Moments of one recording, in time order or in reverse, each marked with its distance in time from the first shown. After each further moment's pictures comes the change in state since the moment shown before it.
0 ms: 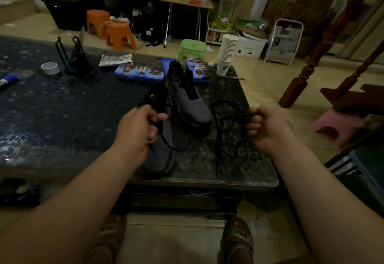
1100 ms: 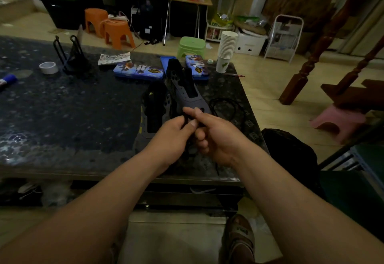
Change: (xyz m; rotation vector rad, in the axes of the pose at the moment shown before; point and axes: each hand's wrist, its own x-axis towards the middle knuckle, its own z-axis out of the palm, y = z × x) left_hand -0.027 -0.028 0.035 0.442 -0.494 0.148; right_hand -0.041 0.056 0.071 -0.351 -0.507 0.067
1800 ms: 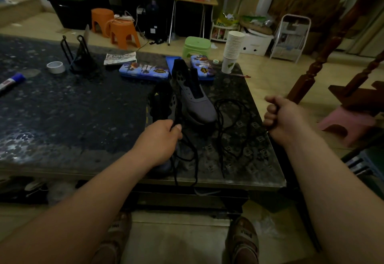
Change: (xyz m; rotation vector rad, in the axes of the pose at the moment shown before) left_hand 0.003 -0.004 -0.041 0.646 0.149 -0.109; right_hand 0.012 -0.044 -0.114 0.292 0.623 -0.182
